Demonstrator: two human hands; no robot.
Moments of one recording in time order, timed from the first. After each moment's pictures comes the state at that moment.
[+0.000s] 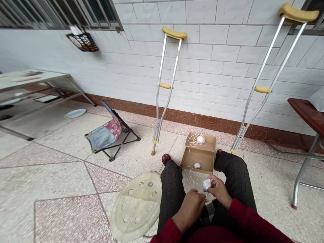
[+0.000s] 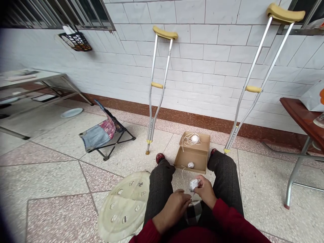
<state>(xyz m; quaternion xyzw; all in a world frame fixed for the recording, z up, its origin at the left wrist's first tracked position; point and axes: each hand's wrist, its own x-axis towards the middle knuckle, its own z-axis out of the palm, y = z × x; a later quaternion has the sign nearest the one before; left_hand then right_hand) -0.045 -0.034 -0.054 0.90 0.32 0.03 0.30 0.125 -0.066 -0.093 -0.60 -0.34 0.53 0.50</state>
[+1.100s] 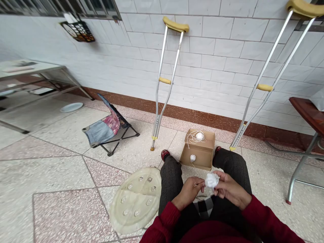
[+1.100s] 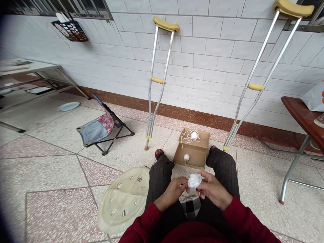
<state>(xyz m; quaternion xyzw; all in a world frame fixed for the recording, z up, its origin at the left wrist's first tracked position) -0.031 -0.005 -0.026 0.82 0.28 0.13 0.48 0.147 -0.083 0.015 -0.48 -0.25 0.70 0.46</state>
